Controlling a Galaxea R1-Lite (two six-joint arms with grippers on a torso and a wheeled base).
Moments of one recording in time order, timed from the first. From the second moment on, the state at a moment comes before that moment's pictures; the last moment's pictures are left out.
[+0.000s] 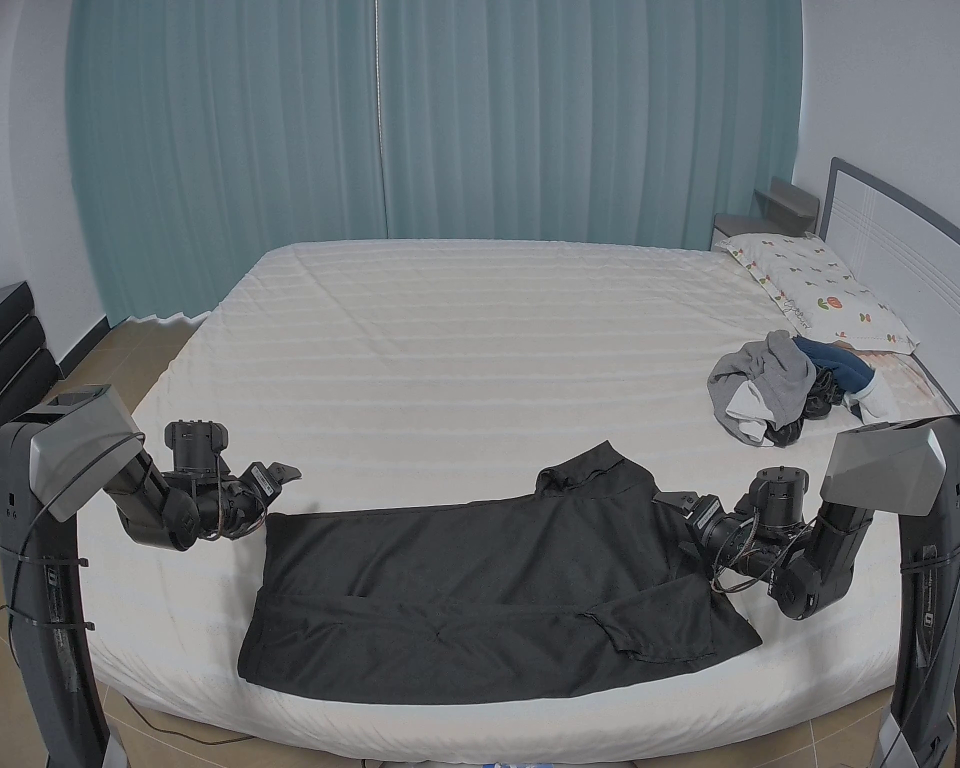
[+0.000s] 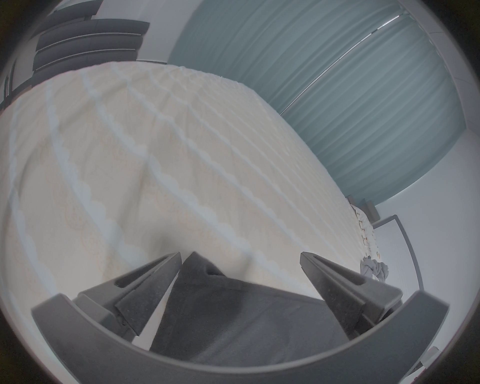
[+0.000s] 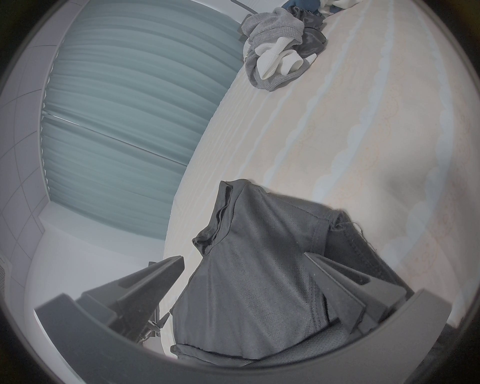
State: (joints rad) left arm 0.05 2.36 -1.04 -0.70 -0.21 -0.72; right arm 0.16 2.42 -0.68 -1.30 0.23 1.03
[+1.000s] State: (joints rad) left arm 0.03 2.43 -0.99 -0.74 -0.20 -0.68; right arm 0.17 2.42 -0.68 -1.35 0.16 0.96
